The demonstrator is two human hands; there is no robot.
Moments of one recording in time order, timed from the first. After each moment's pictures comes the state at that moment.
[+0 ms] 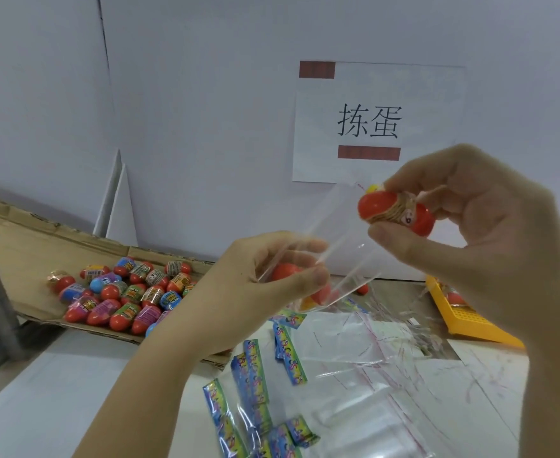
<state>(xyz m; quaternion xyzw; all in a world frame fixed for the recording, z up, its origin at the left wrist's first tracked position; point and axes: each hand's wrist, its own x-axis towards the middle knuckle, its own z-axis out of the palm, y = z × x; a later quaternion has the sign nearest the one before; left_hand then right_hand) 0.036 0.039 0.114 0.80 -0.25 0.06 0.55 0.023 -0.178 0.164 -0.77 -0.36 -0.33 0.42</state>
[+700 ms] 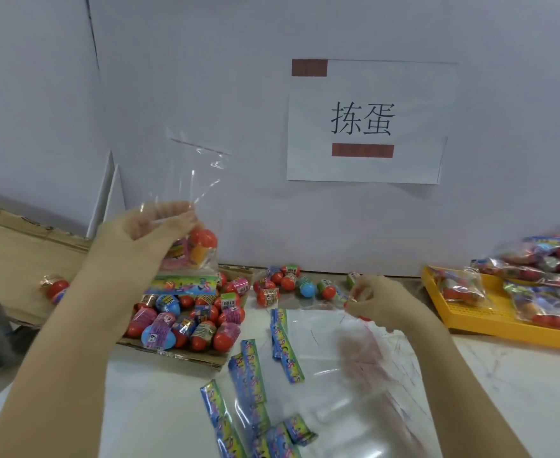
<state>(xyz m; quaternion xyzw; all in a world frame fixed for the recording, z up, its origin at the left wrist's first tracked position) 0.046 0.102 0.121 0.71 0.01 0.21 0.67 0.139 -0.198 0.044 -0.97 0.01 0.03 0.24</state>
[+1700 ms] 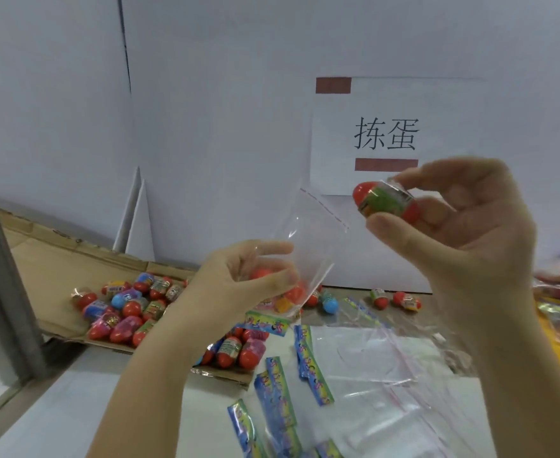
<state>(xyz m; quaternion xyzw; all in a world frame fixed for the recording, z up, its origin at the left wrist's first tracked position) 0.050 0.078 0.111 0.75 -0.15 0.04 0.64 0.049 -0.135 0.148 -0.58 -0.40 -0.33 0.62</state>
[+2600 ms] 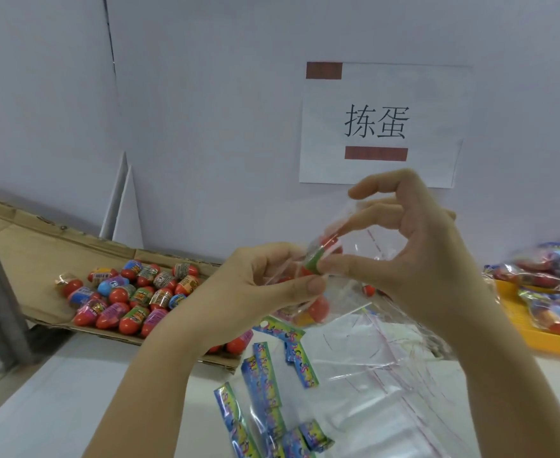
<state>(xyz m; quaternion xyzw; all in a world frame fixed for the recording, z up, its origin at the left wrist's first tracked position) 0.049 0.058 0.106 0.74 -0.27 -0.05 0.62 0.036 -0.137 0.146 -0.83 -0.27 -0.29 0.38</state>
